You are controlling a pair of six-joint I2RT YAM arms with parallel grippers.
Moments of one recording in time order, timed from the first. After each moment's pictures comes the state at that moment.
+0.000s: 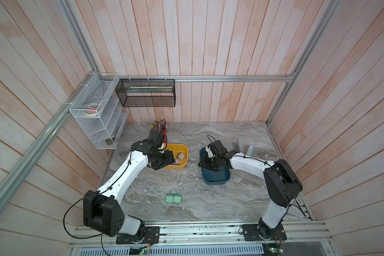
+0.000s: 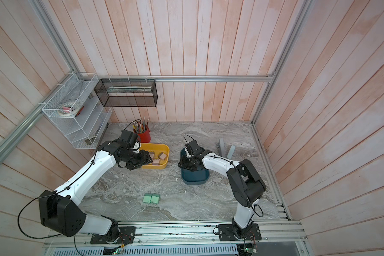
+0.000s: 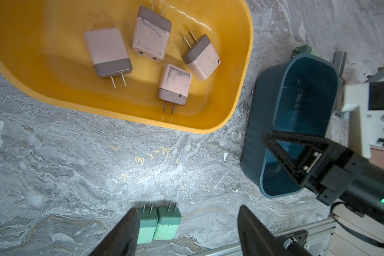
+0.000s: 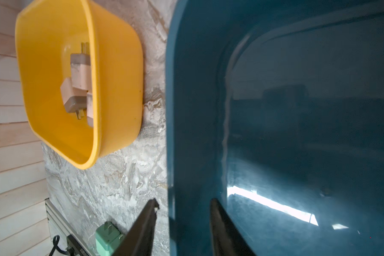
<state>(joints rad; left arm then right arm) -0.33 1.44 1.29 -1.01 0.23 -0.57 0.66 1.78 1.14 -0.33 -0.30 0.75</state>
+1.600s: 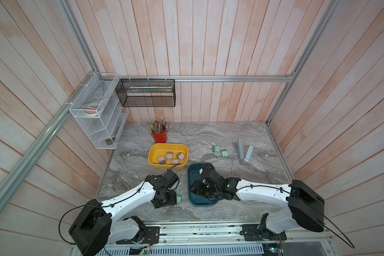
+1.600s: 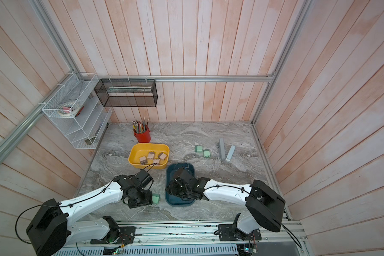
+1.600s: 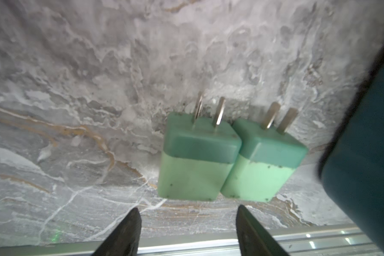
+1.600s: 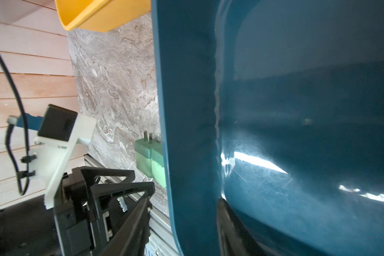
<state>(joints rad) -0.70 1.26 0.69 -0.91 0.10 -0.79 1.06 1.47 0.79 -0.15 -0.14 1.20</state>
